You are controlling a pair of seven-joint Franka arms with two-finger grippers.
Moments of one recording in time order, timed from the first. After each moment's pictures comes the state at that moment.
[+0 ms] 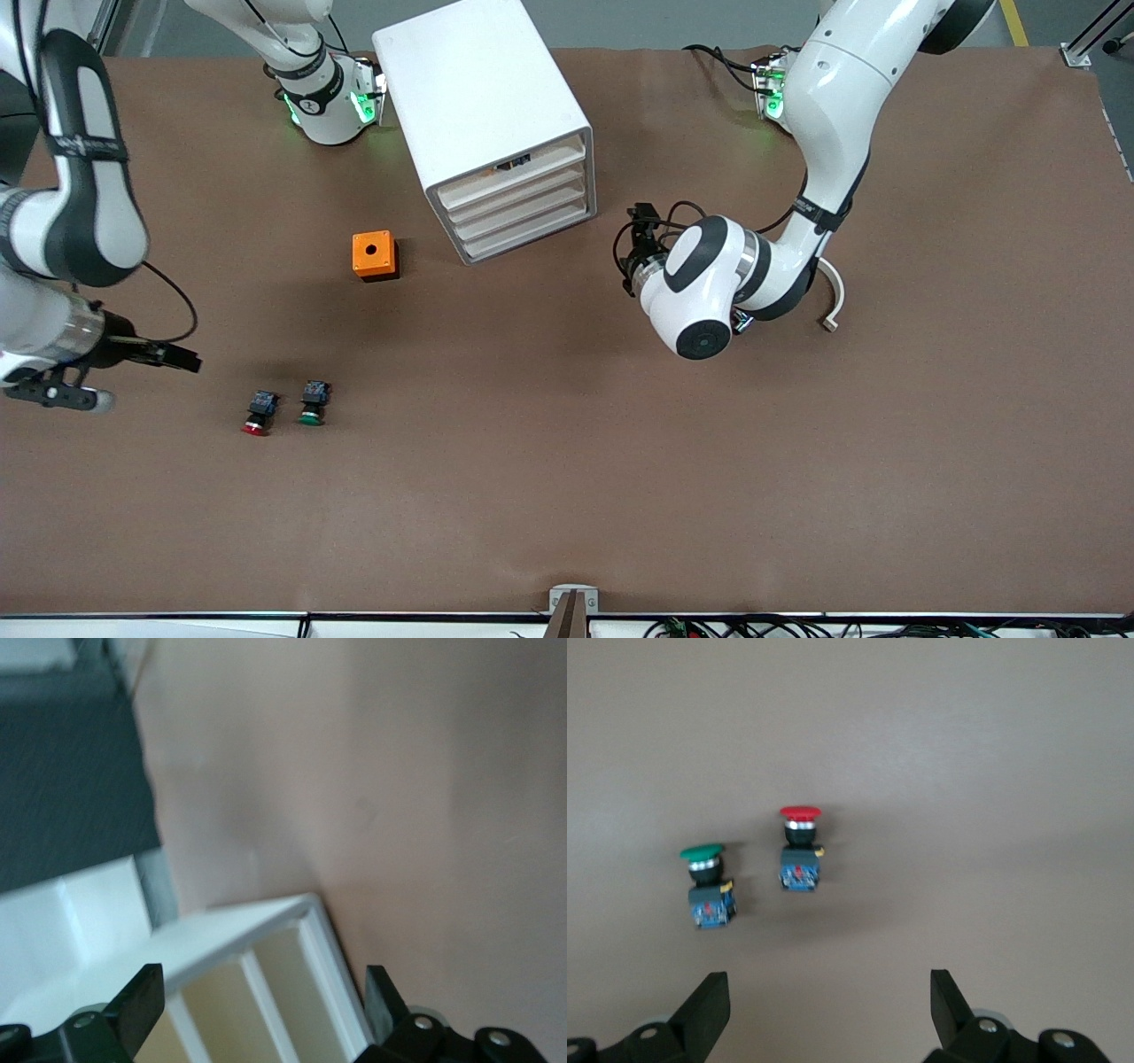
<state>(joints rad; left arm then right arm) -0.42 0.70 -0.21 -1.52 -0.57 1.55 -2.04 -0.11 0.34 -0.03 -1.81 0.03 2.13 0.05</state>
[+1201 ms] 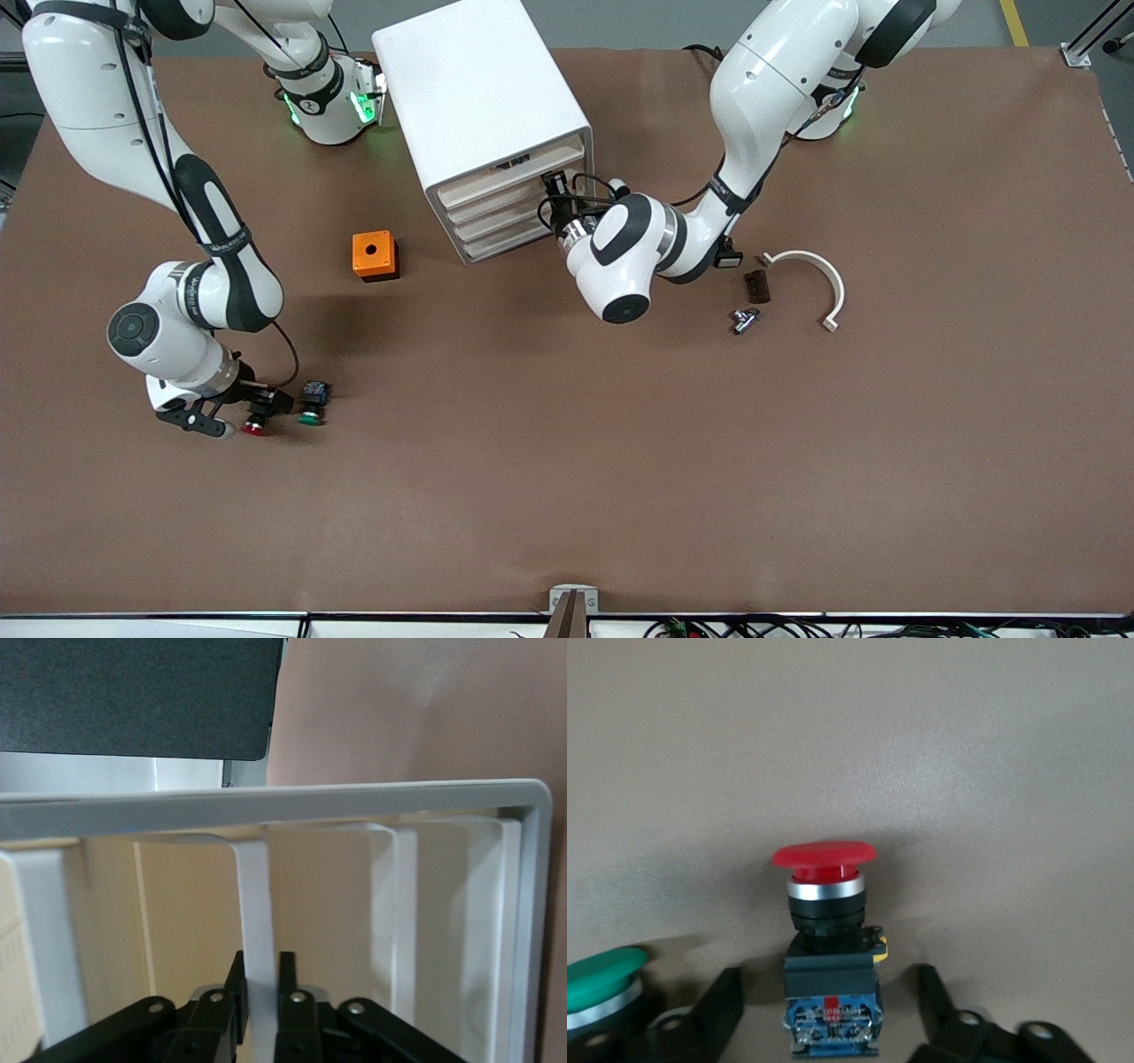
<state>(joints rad) -0.60 0.79 -0.20 -1.51 -0.88 1.59 -2.38 -0.05 0.63 -0.02 -1.91 0.03 2.62 0.20</state>
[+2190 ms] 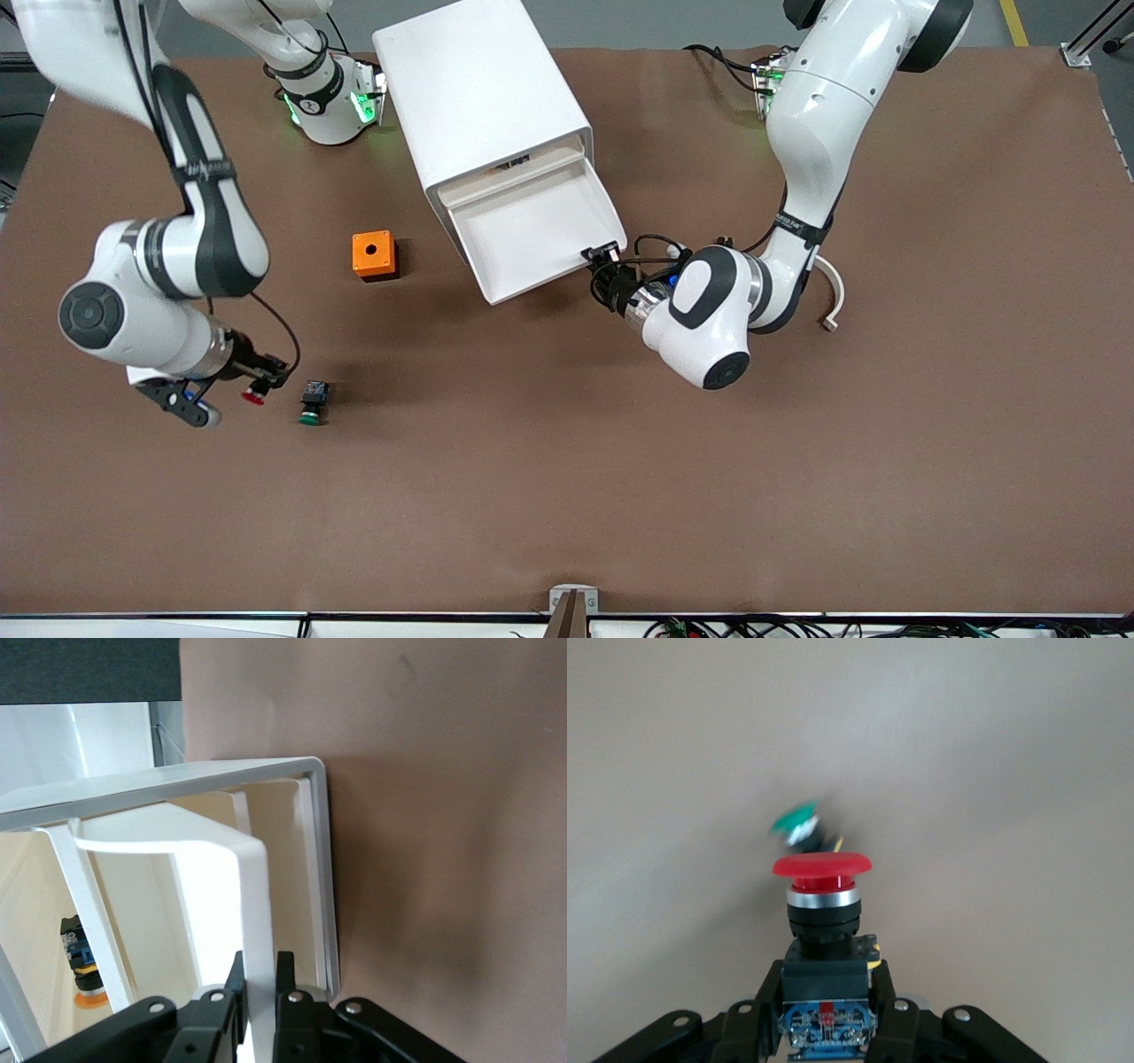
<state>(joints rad) -0.51 0.79 -0.02 -1.38 -0.87 1.58 -2.21 0.12 0.33 -0.01 -1.79 0.03 2.02 0.68</state>
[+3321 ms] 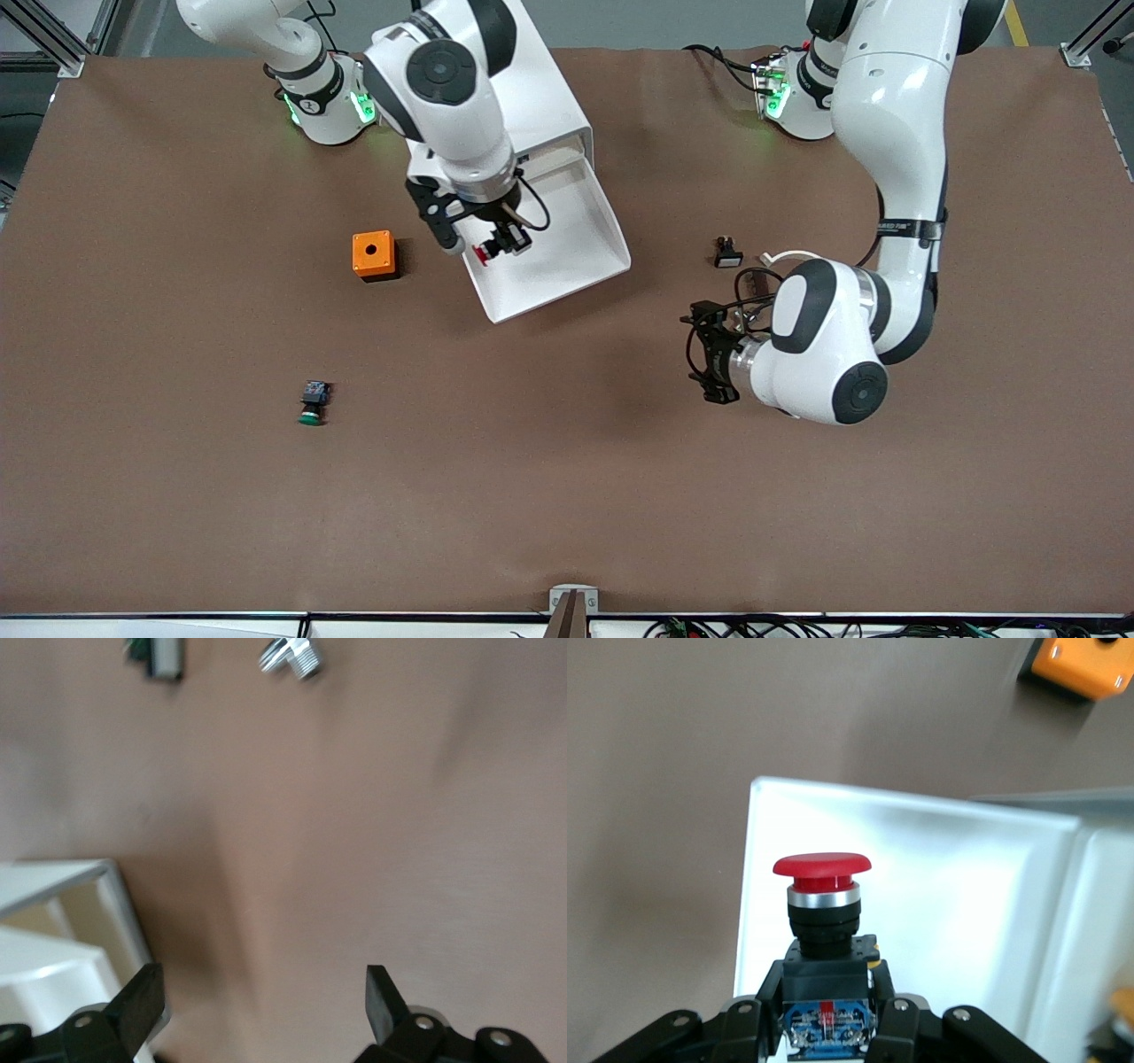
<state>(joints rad) -0.48 0.74 0.20 -1.21 -0.54 1.63 -1.94 0.78 0.24 0.00 -1.79 0.07 2.07 1.79</state>
